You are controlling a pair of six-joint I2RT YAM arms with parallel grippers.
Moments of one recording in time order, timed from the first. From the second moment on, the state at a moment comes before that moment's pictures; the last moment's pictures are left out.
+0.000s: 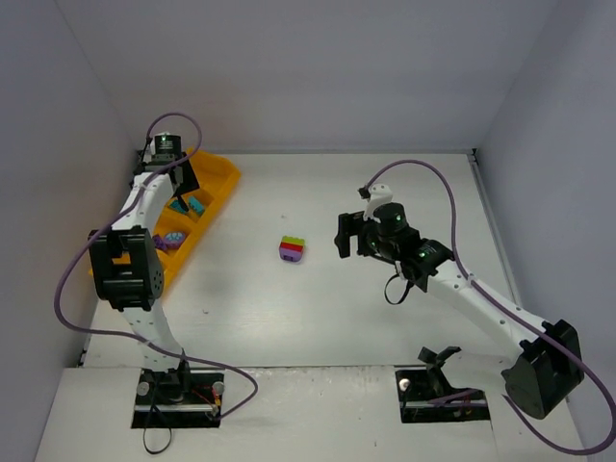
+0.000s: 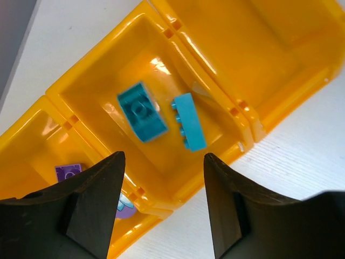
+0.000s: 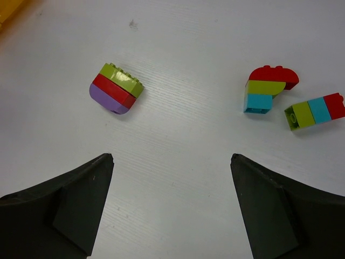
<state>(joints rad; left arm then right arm) 0.02 1.89 1.61 -0.57 -0.26 -0.34 0.59 1.18 0.87 -0.25 0.08 0.26</state>
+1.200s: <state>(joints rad) -0.60 1.89 1.28 -0.37 -0.05 -0.35 0.58 1.24 0.91 -0.23 0.16 0.35</state>
